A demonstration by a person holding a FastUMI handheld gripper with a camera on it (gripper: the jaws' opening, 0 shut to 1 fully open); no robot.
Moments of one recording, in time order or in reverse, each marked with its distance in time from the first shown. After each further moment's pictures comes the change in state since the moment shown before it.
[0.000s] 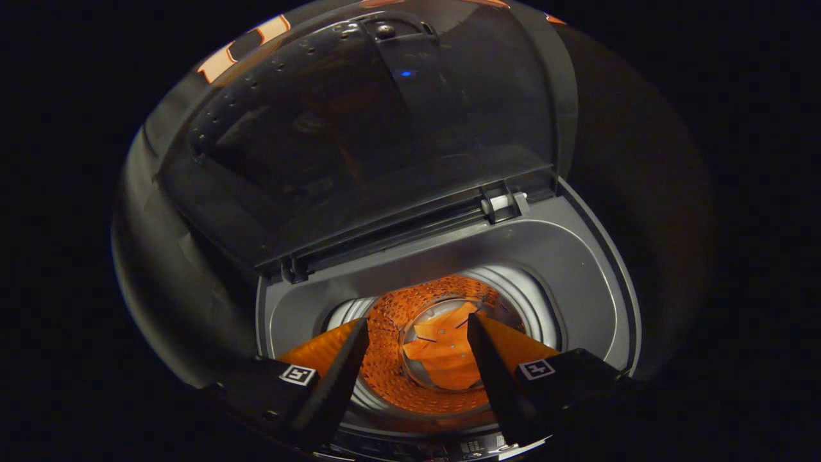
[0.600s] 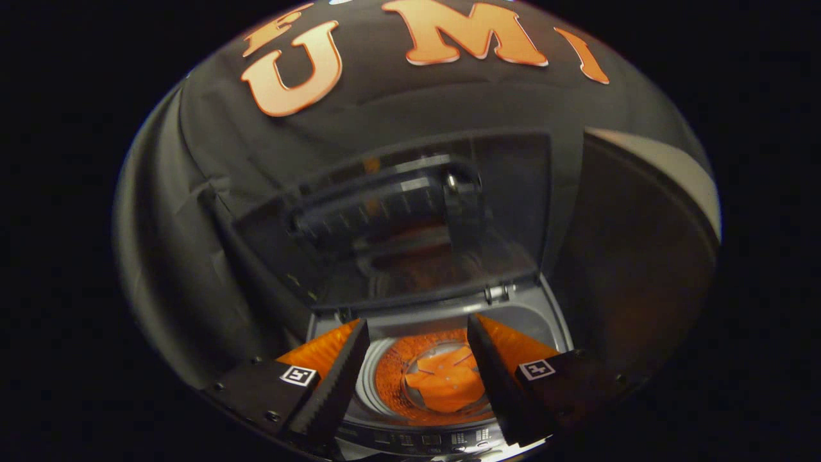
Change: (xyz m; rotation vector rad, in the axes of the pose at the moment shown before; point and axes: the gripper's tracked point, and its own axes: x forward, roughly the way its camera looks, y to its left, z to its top) arm -0.102 0.045 0.098 -0.143 -0.254 0.046
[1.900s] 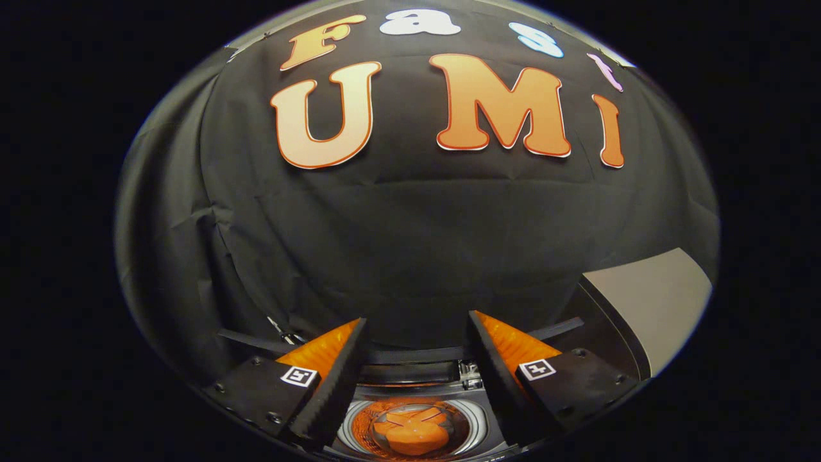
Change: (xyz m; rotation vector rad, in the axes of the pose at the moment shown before) arm -0.013 0.015 0.109 -0.173 -0.262 -0.095
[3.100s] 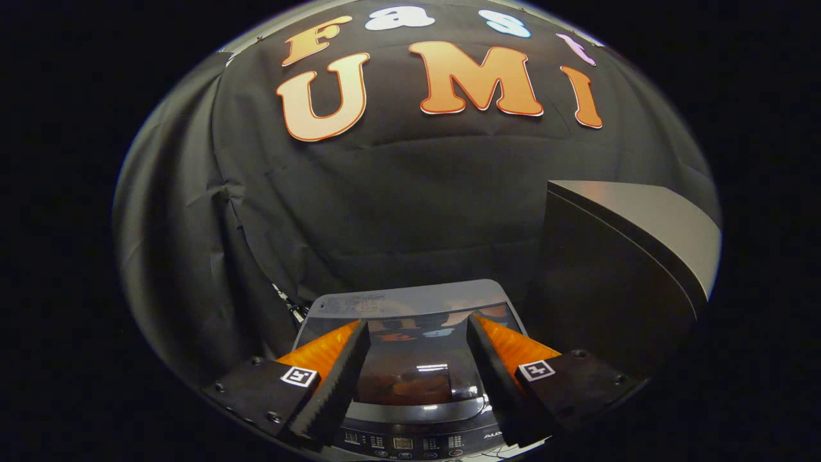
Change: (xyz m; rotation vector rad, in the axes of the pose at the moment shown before) arm -0.048 -0.016 -0.114 0.073 0.074 0.024
